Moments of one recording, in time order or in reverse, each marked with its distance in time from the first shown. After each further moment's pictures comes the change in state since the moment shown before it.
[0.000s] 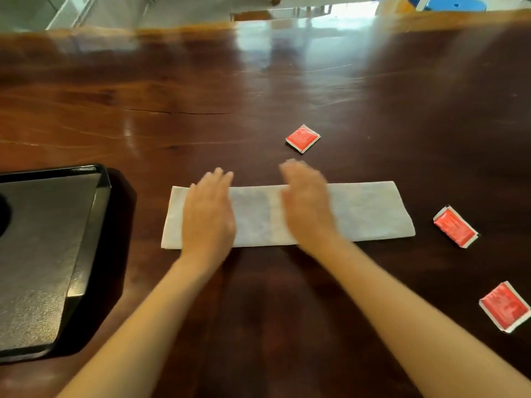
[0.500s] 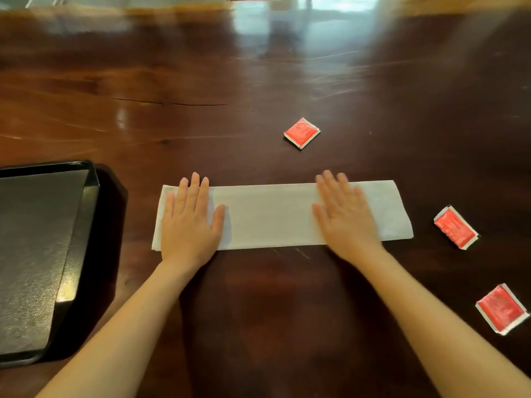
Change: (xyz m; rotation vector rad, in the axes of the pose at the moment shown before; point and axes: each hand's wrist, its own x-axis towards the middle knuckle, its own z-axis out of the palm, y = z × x) left_hand -0.010 -0.032 0.025 0.144 -0.216 -0.136; right_hand -0.027 0.078 -0.014 -0.305 -0.471 0.117
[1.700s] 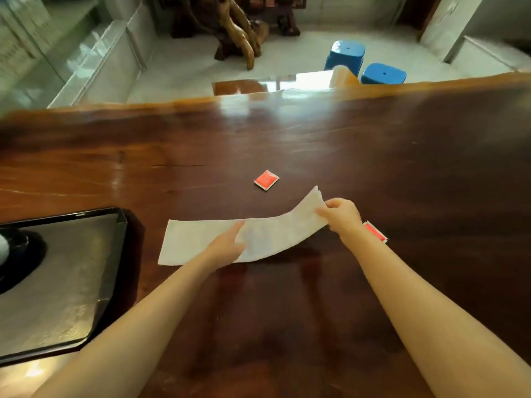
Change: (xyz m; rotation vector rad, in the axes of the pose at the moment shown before) left_hand -0.030 0.082 -0.093 -0.510 -0.550 0.090; right_hand -0.051 0.015 -0.138 0.940 0.109 0.545
